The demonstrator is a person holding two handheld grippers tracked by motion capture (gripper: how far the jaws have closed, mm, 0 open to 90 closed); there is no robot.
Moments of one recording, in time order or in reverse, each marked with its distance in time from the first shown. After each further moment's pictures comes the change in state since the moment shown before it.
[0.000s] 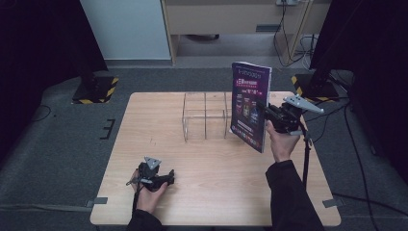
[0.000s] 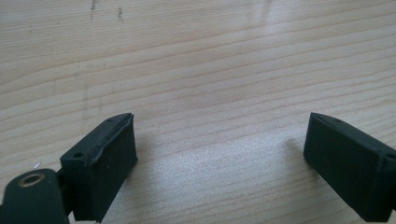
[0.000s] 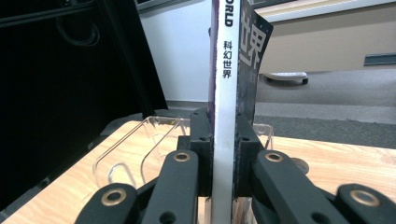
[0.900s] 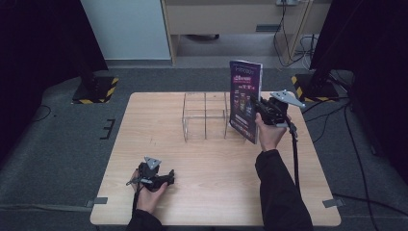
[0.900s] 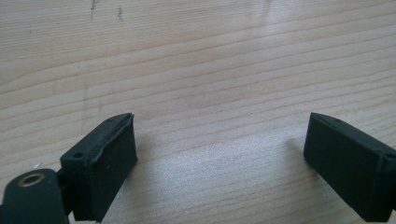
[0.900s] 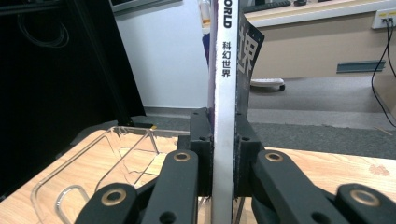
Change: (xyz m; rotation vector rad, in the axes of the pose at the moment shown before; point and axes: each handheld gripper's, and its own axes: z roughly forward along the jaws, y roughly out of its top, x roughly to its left) left arm 0.000 0.000 0.000 0.000 0.000 0.000; right arm -0.007 -0.016 0.051 -0.030 -0.094 -0.024
